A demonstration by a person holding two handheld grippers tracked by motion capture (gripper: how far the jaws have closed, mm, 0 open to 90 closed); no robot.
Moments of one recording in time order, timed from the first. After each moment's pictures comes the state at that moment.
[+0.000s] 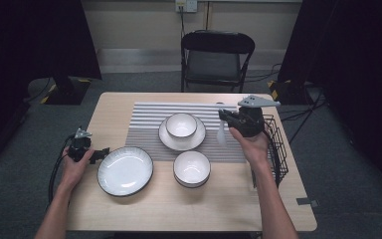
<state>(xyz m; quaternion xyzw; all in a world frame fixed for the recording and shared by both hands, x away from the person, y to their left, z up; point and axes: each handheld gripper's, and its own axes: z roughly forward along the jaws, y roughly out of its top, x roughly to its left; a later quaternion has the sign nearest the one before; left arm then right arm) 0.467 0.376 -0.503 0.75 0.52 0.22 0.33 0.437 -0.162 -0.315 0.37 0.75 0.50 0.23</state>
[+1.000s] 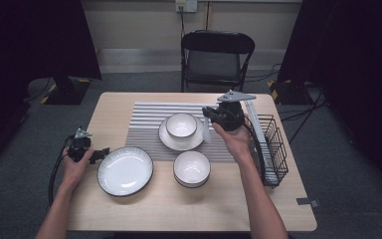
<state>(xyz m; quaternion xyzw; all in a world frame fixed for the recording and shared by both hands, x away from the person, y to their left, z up) 0.467 0.376 -0.503 0.76 0.52 0.22 0.33 0.465 -0.119 -0.326 0.36 0.76 0.49 0.21</state>
